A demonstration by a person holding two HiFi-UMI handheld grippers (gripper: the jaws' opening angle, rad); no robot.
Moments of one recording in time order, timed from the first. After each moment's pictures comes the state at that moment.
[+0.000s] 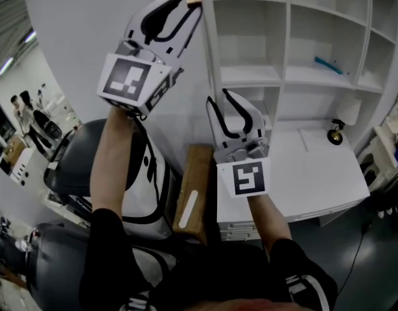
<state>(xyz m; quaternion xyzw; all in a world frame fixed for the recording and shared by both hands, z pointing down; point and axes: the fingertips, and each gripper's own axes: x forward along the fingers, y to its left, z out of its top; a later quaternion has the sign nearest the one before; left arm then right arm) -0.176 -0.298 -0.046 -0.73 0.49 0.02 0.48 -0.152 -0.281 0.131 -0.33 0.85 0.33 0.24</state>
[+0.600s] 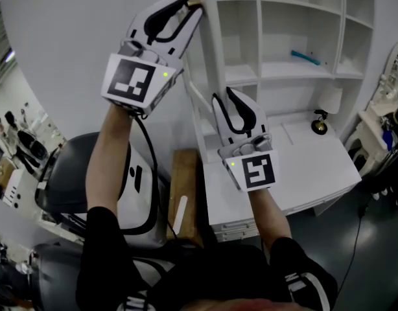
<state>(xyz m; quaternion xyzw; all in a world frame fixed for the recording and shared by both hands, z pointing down) -0.161 -0.290 -0.046 -0.74 0.43 0.04 0.52 -0.136 -0.282 0.127 -0.37 0.85 0.28 0.24</state>
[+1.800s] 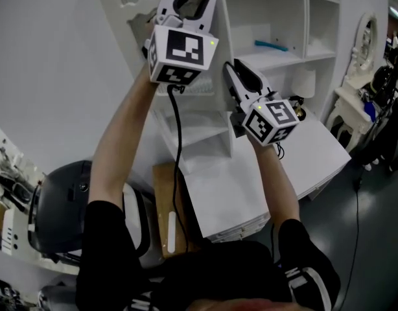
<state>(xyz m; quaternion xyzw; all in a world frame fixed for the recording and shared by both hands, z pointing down) -0.023 -0.451 -0.047 -0.71 0.46 0.00 0.53 -0.003 -0.465 0.127 -0.39 0.87 0.12 0.28</state>
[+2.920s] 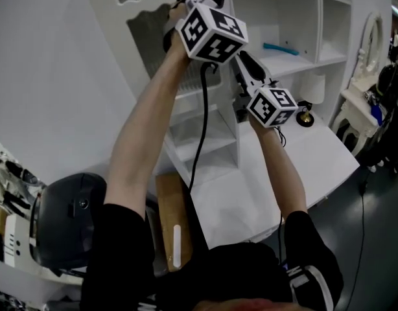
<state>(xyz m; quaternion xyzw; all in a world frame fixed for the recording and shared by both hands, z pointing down) -0.019 -0.579 -0.043 -0.68 0.53 -0.09 0.50 -0.005 -0.591 0.133 -0.40 0.85 0.09 0.33</state>
